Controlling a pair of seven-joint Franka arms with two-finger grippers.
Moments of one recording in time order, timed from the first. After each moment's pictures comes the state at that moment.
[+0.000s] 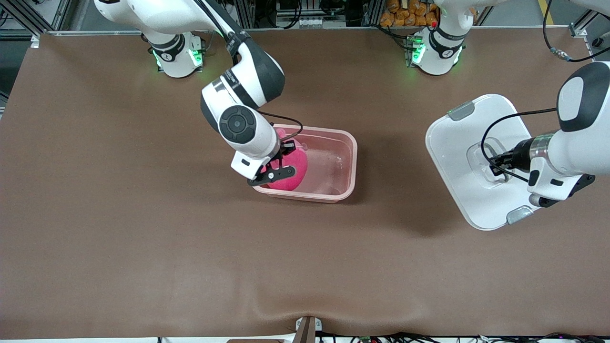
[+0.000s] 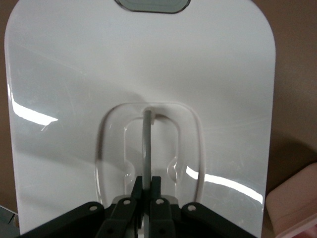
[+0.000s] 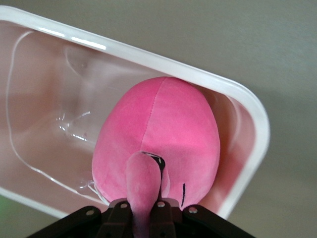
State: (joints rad) left arm 0.06 0.33 -0.17 -1.44 0.02 1.47 -0.61; right arm 0.65 0.56 0.00 -1.43 0.23 1.87 0.34
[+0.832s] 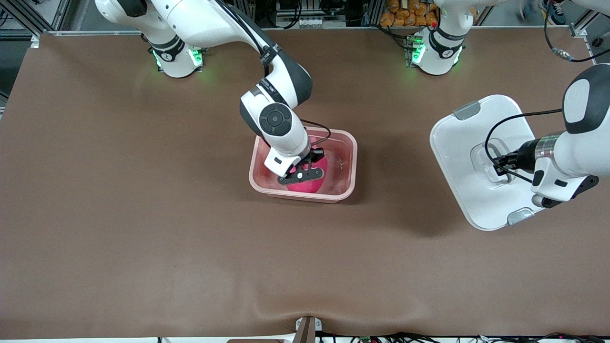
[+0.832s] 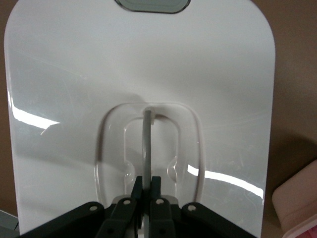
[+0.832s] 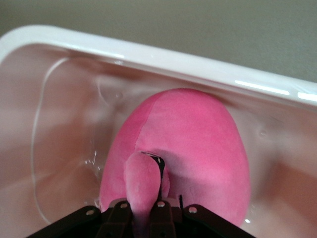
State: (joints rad) left arm 0.07 0.33 -0.17 -1.44 0.02 1.47 -0.54; right arm 0.75 0.68 0.00 -1.42 0.23 2.16 0.50
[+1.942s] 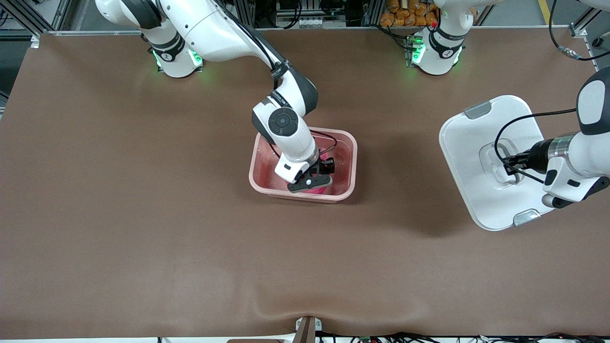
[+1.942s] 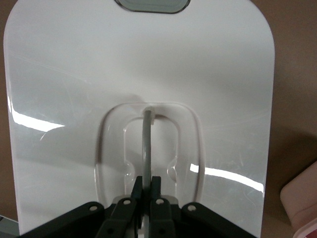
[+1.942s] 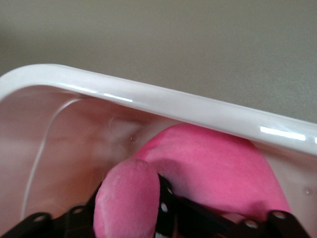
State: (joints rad) left arm 0.11 0.33 -0.17 -1.44 0.02 1.47 -0.47; right arm 0.77 0.77 0.00 -1.42 0.19 2.40 0.51
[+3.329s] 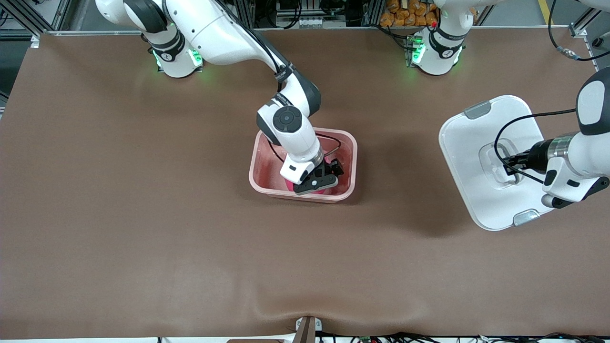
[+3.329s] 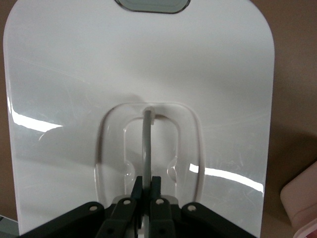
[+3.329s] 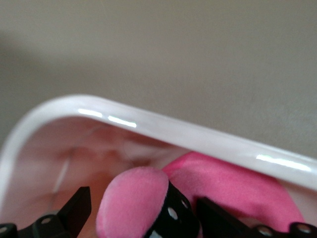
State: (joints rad) left arm 0.11 0.33 -0.17 -1.44 0.02 1.47 -0.47; right arm 0.79 0.79 -0.02 -1.38 0.15 2.48 0.51
